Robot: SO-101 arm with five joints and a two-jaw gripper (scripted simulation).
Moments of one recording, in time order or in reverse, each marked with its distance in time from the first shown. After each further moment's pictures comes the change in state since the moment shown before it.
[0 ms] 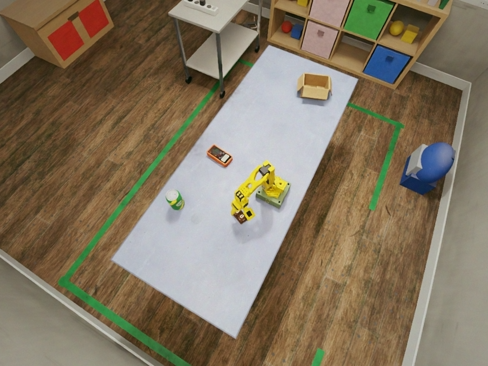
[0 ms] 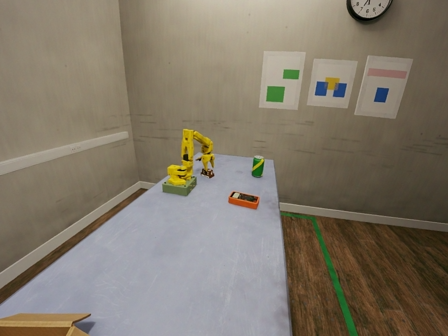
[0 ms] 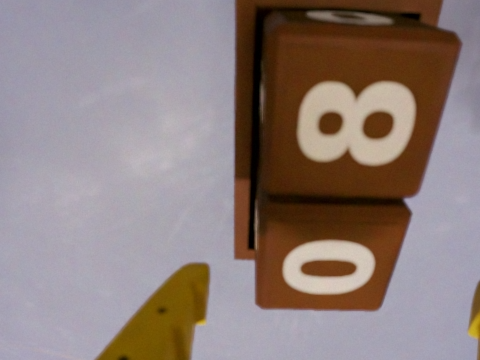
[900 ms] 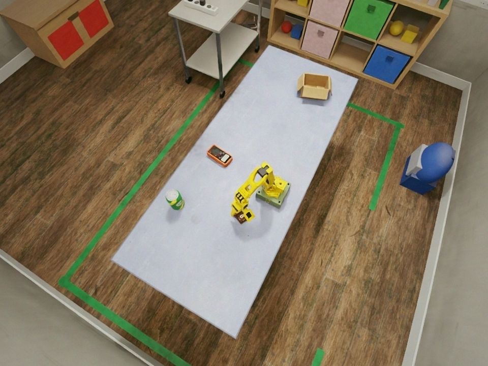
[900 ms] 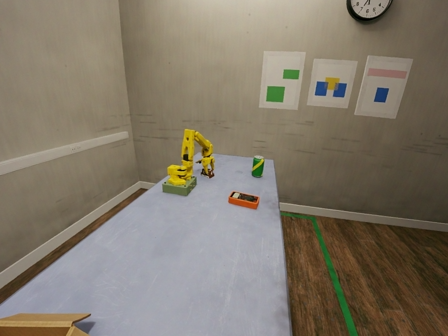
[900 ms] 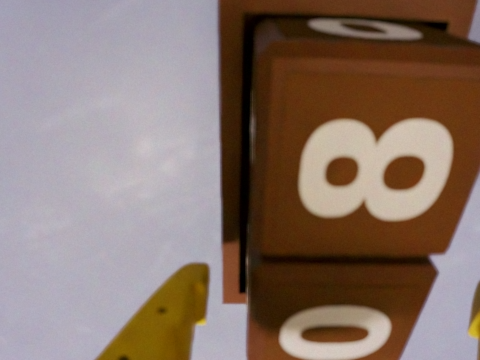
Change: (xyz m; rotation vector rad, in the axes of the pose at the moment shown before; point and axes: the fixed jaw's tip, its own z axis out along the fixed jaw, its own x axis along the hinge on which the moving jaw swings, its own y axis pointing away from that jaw) arm 0.000 -0.002 0.017 0.015 0.000 0.001
